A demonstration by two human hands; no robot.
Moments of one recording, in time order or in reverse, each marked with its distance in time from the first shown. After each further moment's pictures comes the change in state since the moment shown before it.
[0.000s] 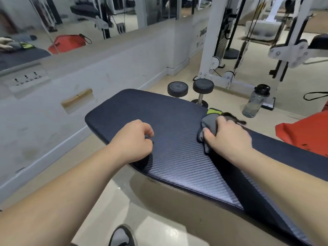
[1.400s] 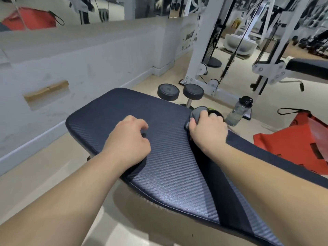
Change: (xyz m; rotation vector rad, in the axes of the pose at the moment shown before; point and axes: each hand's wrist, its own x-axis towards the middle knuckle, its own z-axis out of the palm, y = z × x) left_hand 0.062 -0.062 0.010 -0.184 0.080 0.004; right_hand 0.088 -0.078 0.045 -0.161 0.171 0.110
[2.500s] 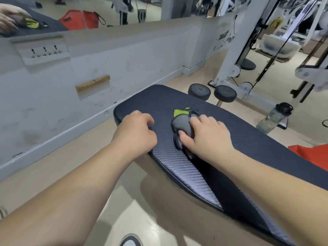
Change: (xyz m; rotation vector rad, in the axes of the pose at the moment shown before) left_hand -0.021 -0.060 -0.044 0.029 0.082 -0.165; right_hand -0.067 -0.095 -0.029 0.035 -0.021 -0.487
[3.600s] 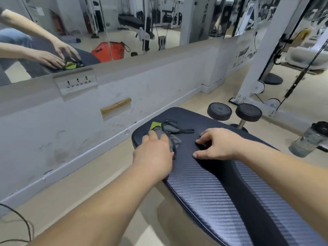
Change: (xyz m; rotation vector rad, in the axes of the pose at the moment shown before) left_hand 0.022 0.016 0.002 0.420 -0.141 -0.063; right_hand 0.081 0.015 -0.023 0.233 -0.502 -0.144
